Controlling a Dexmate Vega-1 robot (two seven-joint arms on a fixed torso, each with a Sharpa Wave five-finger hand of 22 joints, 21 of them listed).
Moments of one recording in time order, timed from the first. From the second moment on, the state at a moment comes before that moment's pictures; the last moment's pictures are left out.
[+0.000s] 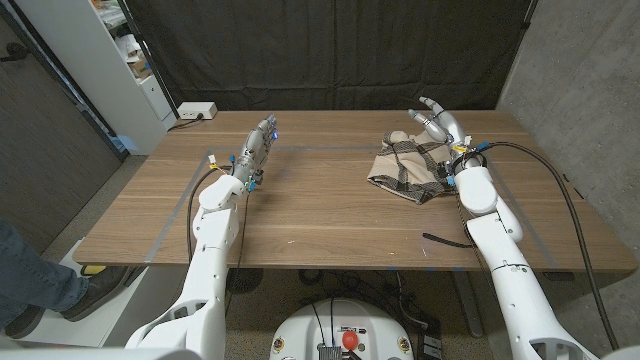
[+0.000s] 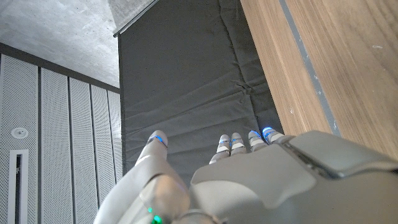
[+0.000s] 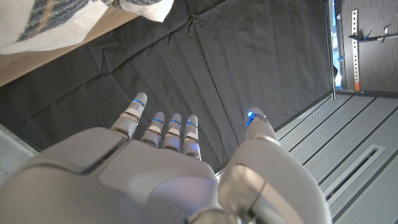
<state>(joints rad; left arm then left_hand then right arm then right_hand) 0.83 -0.03 -0.25 -1.29 0.01 -0.15 -0.48 0.16 -0.01 0.43 -0.09 0.20 -0.07 0.06 0.19 0.17 -0.14 0.03 0.21 0.18 -0.17 0.05 0.19 0.18 -0.17 -0.01 0.19 0.17 -1.02 -0.15 0.08 -1.65 -0.53 0.25 0.02 0.33 -0.05 0.39 -0.14 0.27 0.18 -0.07 0.21 0.19 0.12 -0.04 0.19 0.19 0.04 0.06 0.20 0.21 0.18 0.18 0.18 0.17</state>
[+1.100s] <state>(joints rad) 0.80 -0.03 -0.25 -1.24 0.02 -0.17 -0.50 0.17 0.00 0.43 -0.09 0.20 -0.08 0.06 0.19 0.17 -0.14 0.03 0.21 0.18 -0.17 0.05 0.19 0.18 -0.17 -0.01 0.19 0.17 -1.03 -0.22 -0.02 -1.74 -0.84 0.08 -0.08 0.32 -0.13 0.36 -0.14 0.32 0.11 -0.10 0.19 0.19 0.06 0.01 0.18 0.19 -0.02 0.08 0.20 0.21 0.15 0.21 0.18 0.17</state>
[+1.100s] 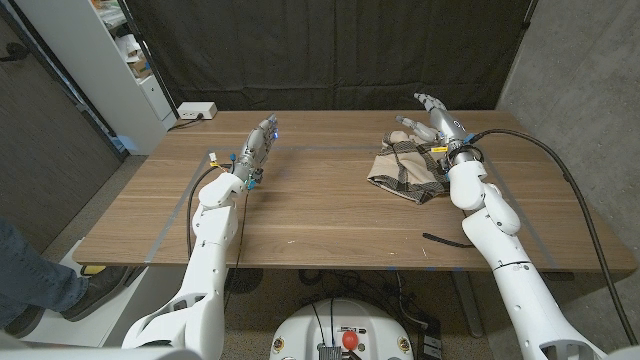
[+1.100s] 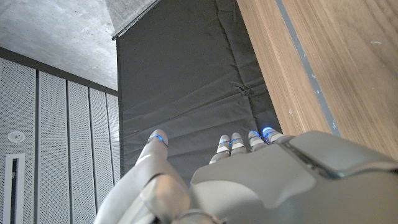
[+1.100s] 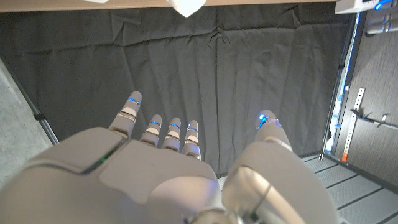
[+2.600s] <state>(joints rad) 0.76 -0.03 -0.27 -1.17 0.03 -0.19 -0.51 0.17 0.00 0.42 -0.10 0.20 -0.07 0.05 0.19 0.17 -0.14 0.03 0.21 0.18 -0.17 0.04 0.19 0.18 -0.17 -0.01 0.19 0.17 -0.97 -0.28 -0.17 -1.84 -1.15 -0.26 0.16 0.31 -0.16 0.31 -0.13 0.40 -0.04 -0.07 0.18 0.19 -0.09 0.03 0.17 0.19 -0.10 0.12 0.19 0.20 0.08 0.21 0.17 0.17</state>
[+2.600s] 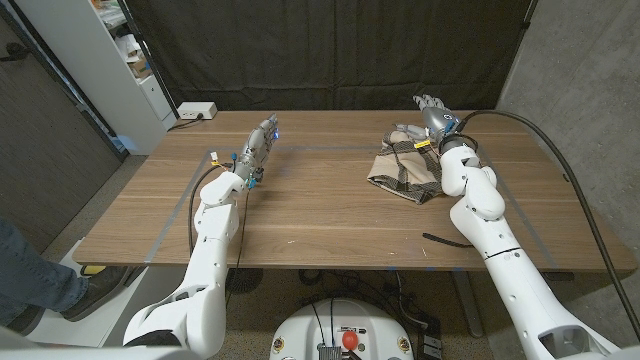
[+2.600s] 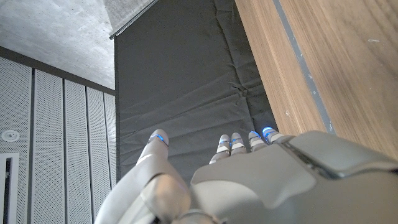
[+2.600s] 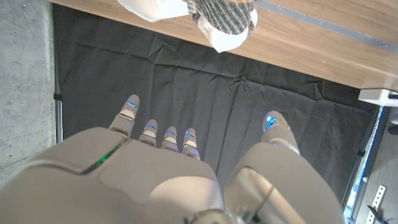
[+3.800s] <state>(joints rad) 0.73 -0.03 -0.28 -1.12 0.04 -0.20 -0.52 0.17 0.00 0.42 -0.10 0.19 -0.06 0.06 0.19 0.17 -0.14 0.02 0.21 0.18 -0.17 0.04 0.19 0.18 -0.17 0.00 0.19 0.18 -0.87 -0.27 -0.24 -1.81 -1.27 -0.42 0.42 0.31 -0.16 0.27 -0.13 0.42 -0.15 -0.04 0.18 0.19 -0.17 0.06 0.17 0.19 -0.16 0.15 0.19 0.20 0.08 0.21 0.18 0.17</state>
